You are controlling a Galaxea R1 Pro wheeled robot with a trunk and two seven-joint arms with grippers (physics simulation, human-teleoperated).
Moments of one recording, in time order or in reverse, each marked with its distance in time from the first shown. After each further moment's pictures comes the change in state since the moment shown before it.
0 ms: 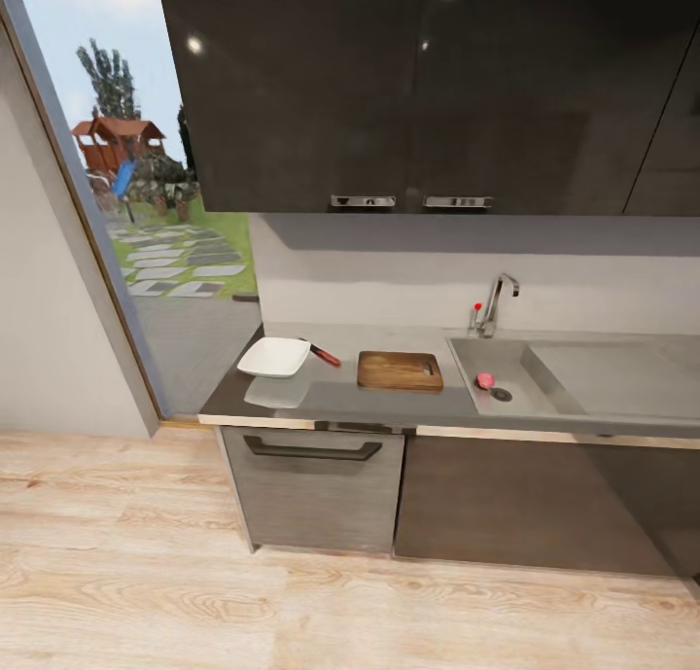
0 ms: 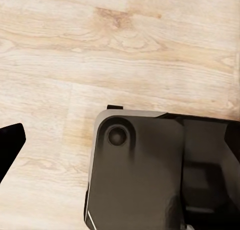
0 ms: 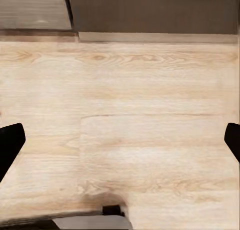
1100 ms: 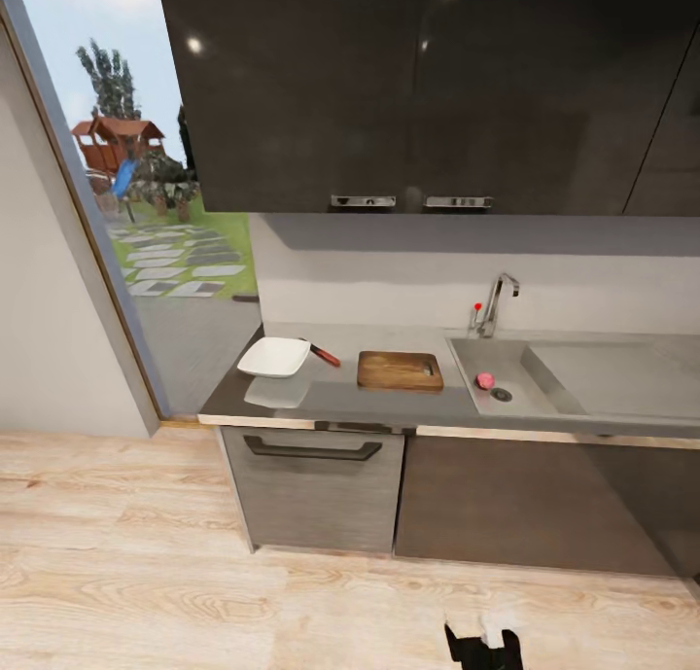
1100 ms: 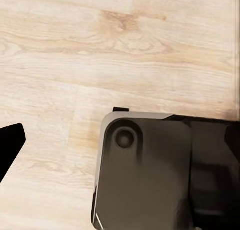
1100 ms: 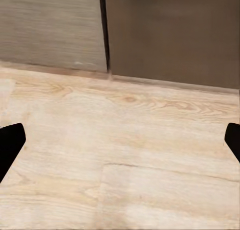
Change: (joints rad) left arm 0.002 0.018 0.000 -0.007 0.000 0.000 0.001; right arm -0.560 -0.002 0.034 0.540 0.049 -0.011 0.146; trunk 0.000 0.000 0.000
